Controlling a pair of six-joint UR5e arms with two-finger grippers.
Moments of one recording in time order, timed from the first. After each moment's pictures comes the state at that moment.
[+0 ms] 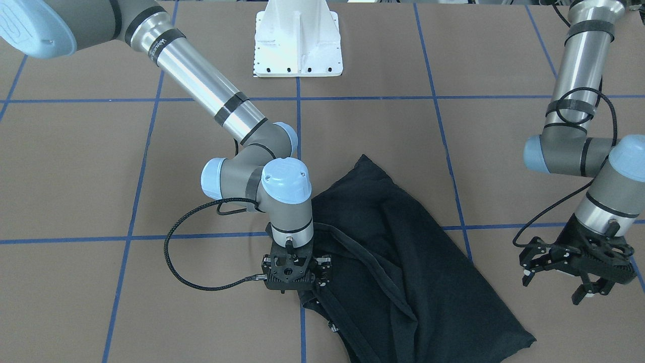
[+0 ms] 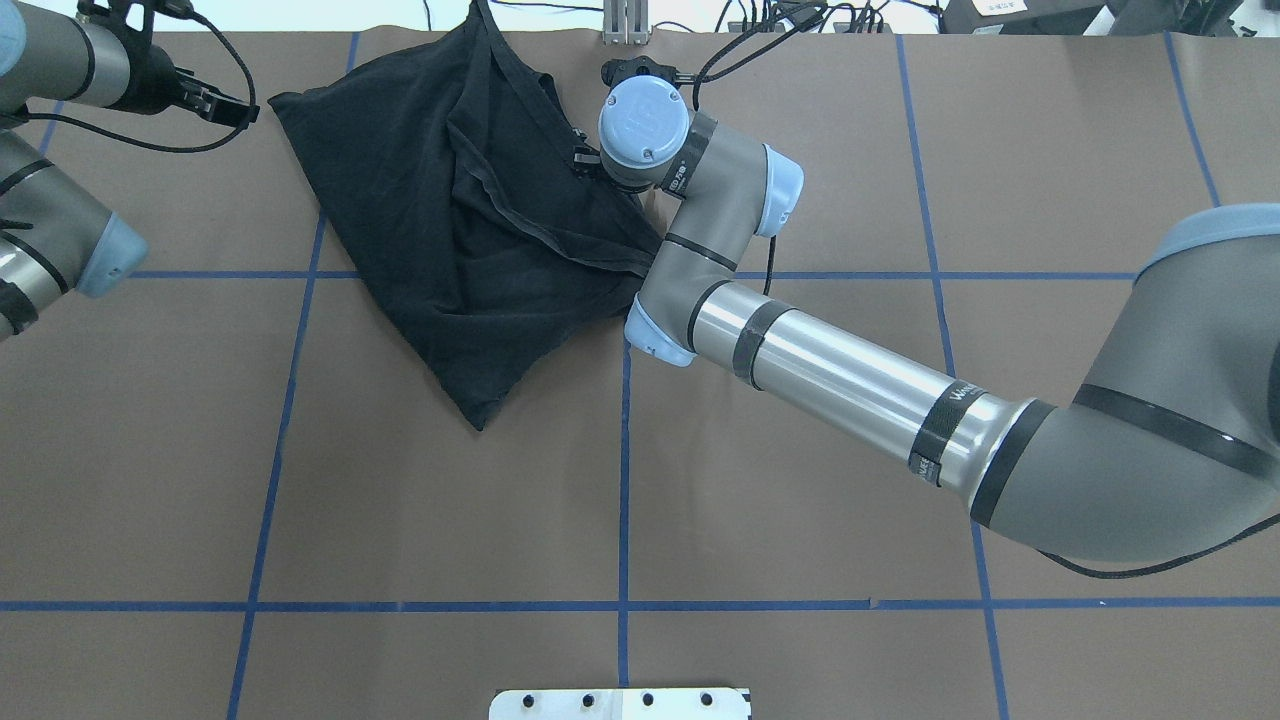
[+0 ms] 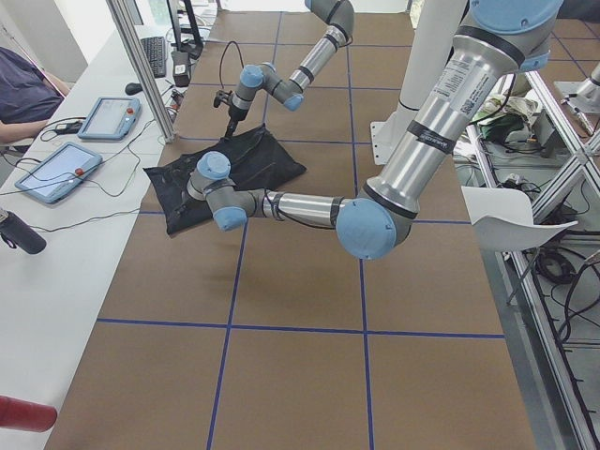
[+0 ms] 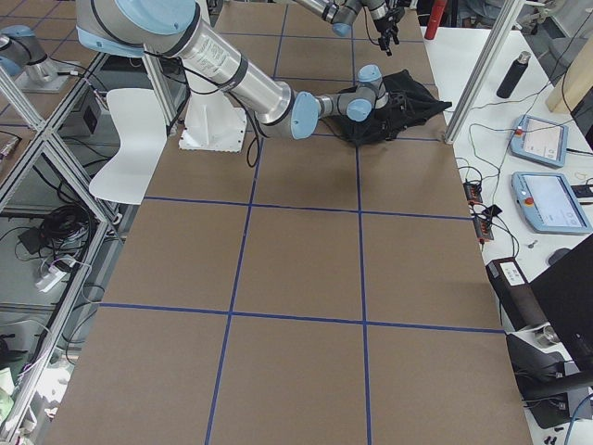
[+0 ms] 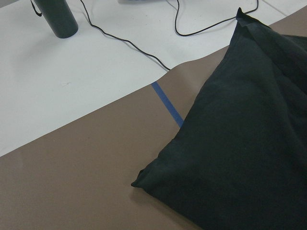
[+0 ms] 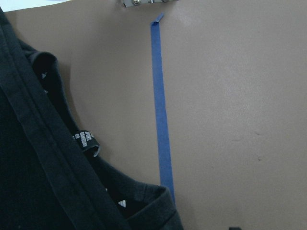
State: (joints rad) left arm -1.09 -2.09 -1.08 -2.56 -1.94 -0.43; right arm 0.66 -0.37 0.56 -0.83 1.62 1.23
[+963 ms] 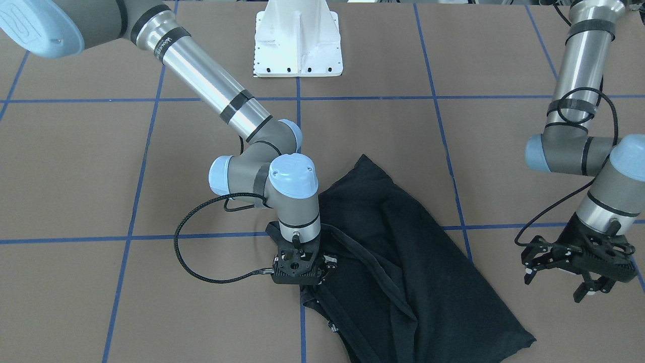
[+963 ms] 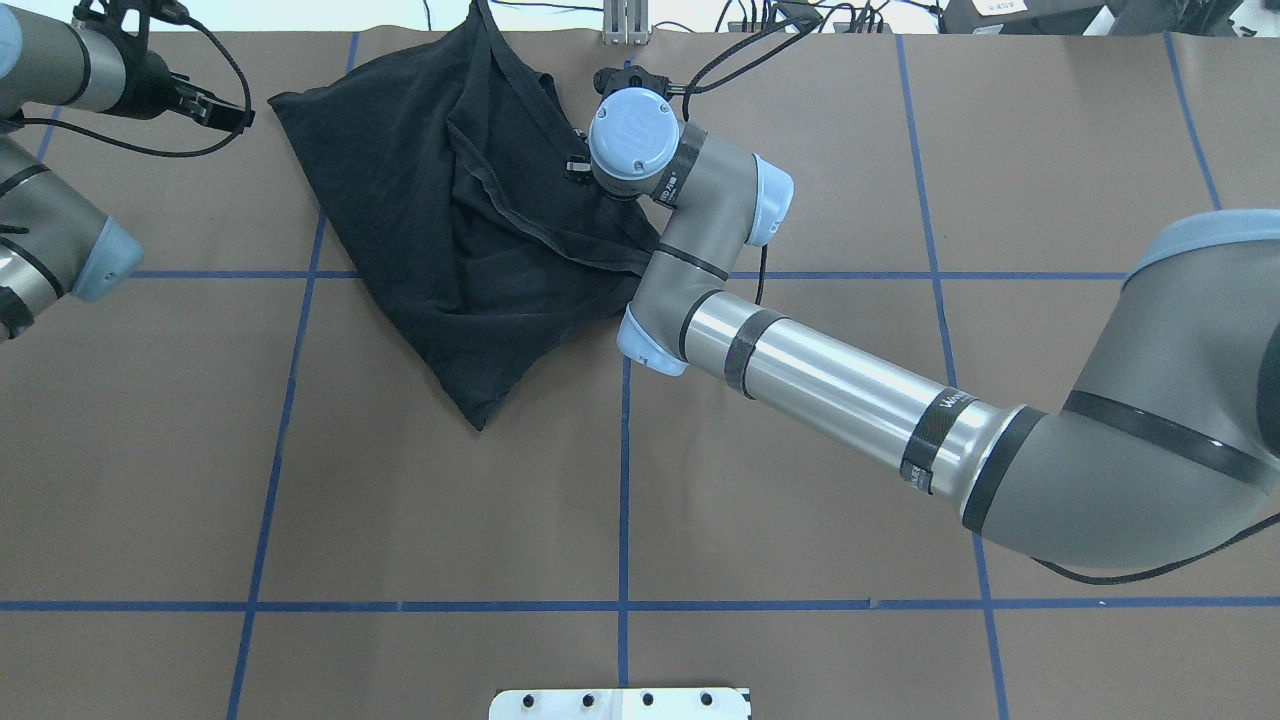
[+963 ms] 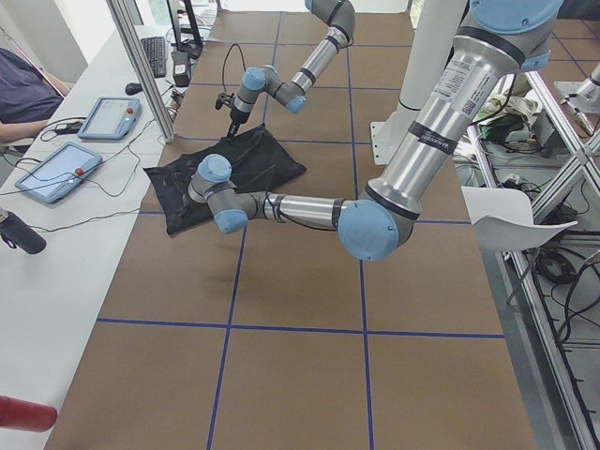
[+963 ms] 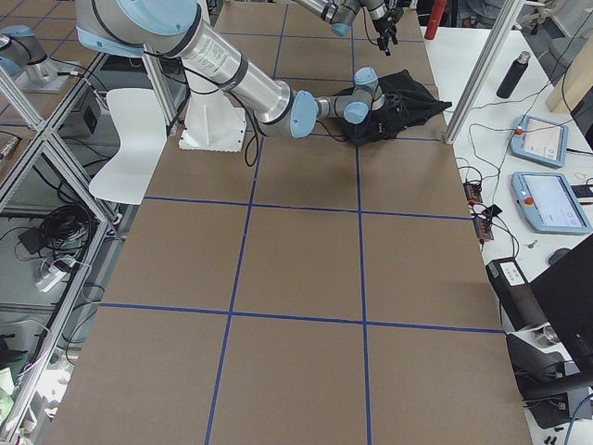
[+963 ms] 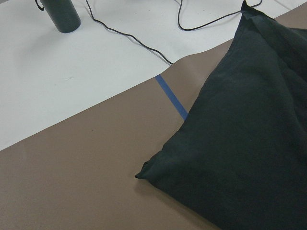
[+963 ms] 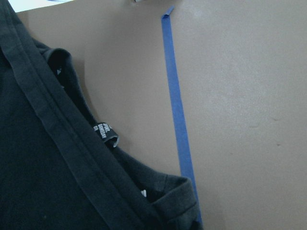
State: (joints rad) left arm -1.09 -2.08 -1.08 -2.56 -1.94 -0.43; right arm 0.65 -0.35 0.55 -0.82 1.61 1.28
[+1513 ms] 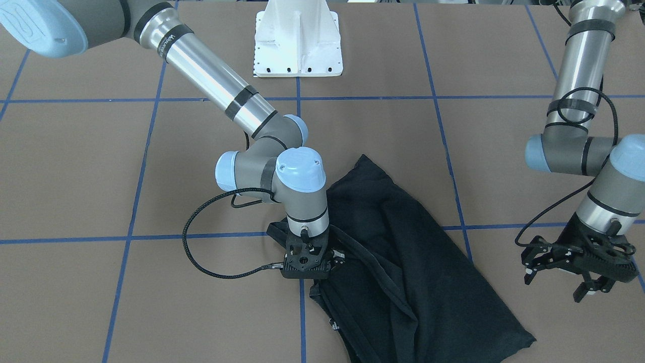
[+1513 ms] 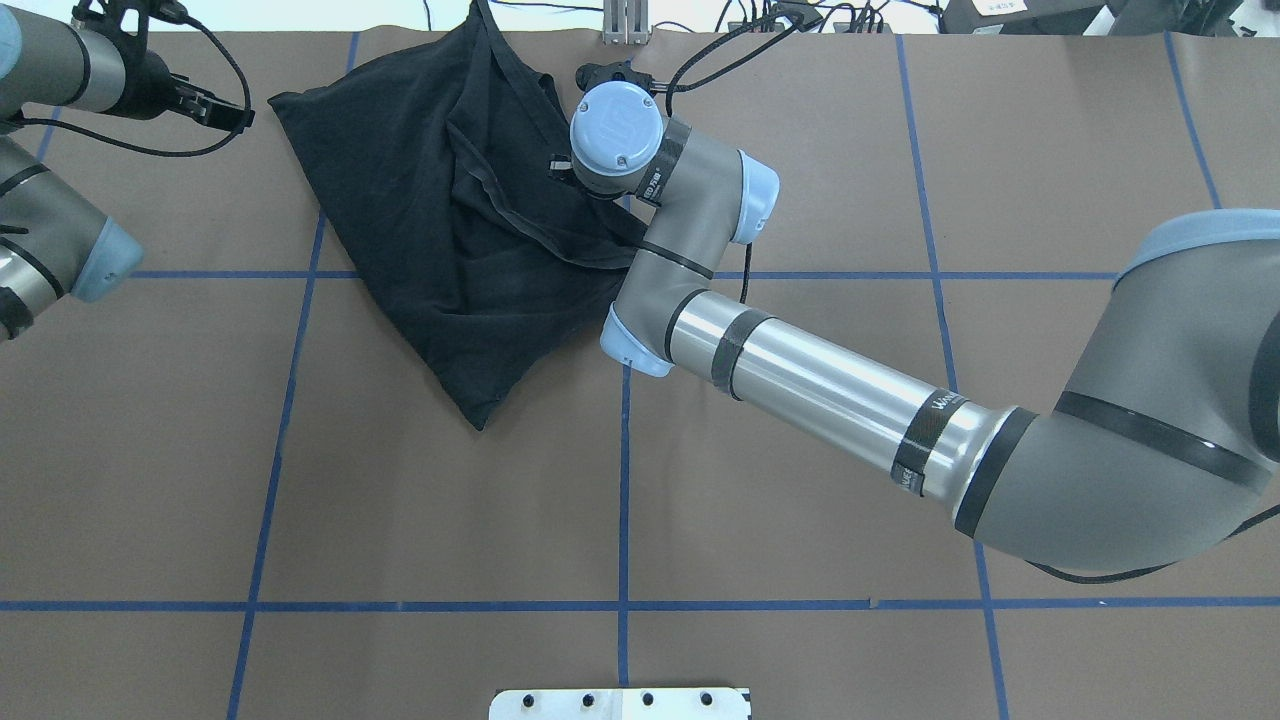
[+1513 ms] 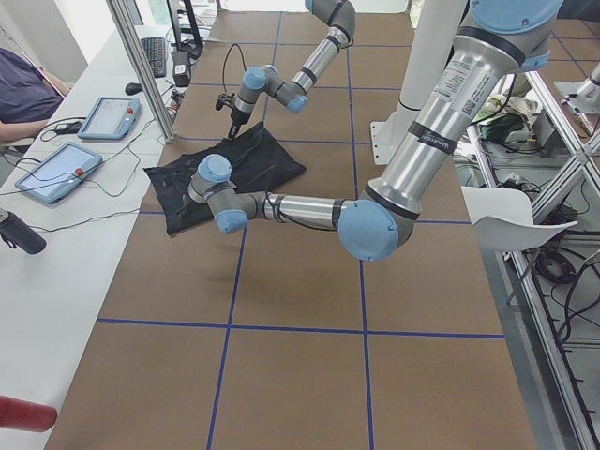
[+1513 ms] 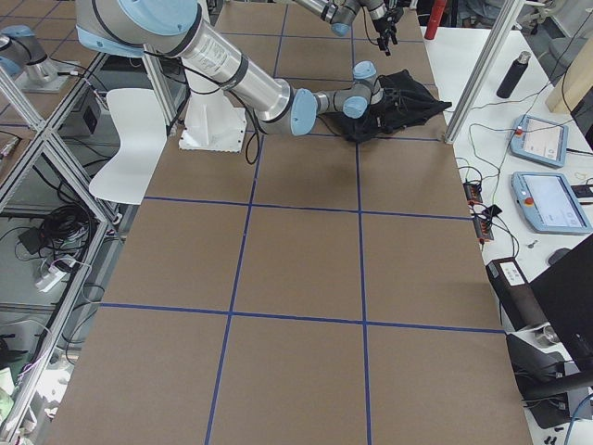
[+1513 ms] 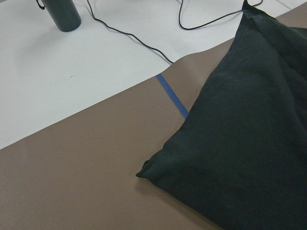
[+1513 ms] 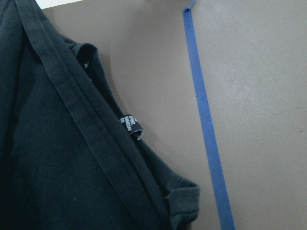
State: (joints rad) left arm -1.09 -2.08 -1.08 -2.56 -1.94 -0.44; right arm 0.64 -0.36 0.59 -0.83 1.63 1.28
